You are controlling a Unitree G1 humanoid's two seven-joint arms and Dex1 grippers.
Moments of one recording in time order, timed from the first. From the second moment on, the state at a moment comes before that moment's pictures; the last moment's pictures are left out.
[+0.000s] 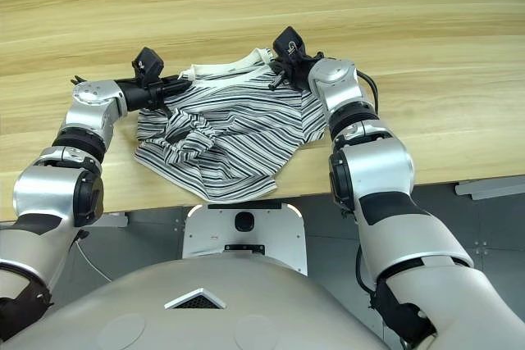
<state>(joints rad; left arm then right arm) -0.67 0.33 -0.04 1.20 0.01 -0.16 -0.93 -0.87 -0.17 0.10 1.33 -0.19 -0.10 0.59</state>
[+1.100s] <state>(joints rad) -0.34 0.58 -0.09 0.59 0.21 -0.36 -0.56 -0.51 -0.22 0.37 0.78 -0.34 -0.37 0.52</state>
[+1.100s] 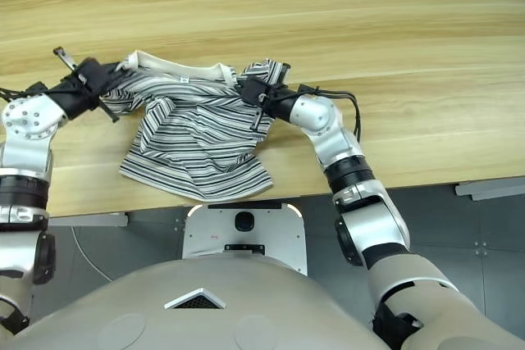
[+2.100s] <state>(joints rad) -0.07 0.87 -0.47 -0.01 -0.24 -0.01 -1.46 -0.33 -0.62 0.49 0.28 0.09 -0.14 1.50</state>
